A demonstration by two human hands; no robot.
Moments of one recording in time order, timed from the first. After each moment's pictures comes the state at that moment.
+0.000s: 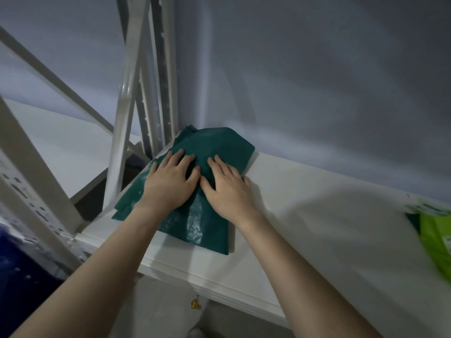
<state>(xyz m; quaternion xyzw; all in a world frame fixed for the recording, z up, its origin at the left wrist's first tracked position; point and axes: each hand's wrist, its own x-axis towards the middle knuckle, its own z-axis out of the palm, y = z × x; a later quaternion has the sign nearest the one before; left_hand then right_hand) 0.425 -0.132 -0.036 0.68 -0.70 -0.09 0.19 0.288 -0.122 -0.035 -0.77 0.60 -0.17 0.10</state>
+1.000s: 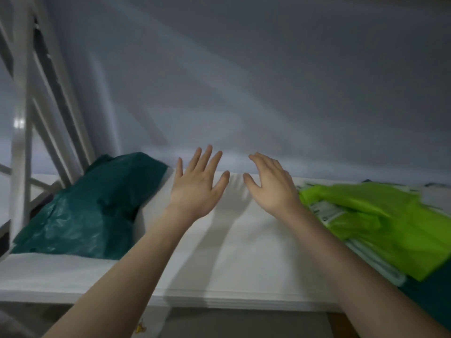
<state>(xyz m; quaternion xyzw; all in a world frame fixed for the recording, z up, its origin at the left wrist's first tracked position) 0.206 -0.049 0.053 0.51 -0.83 -0.05 0.21 0.041 -0.012 0.064 -0.67 0.71 -0.22 -0.04</state>
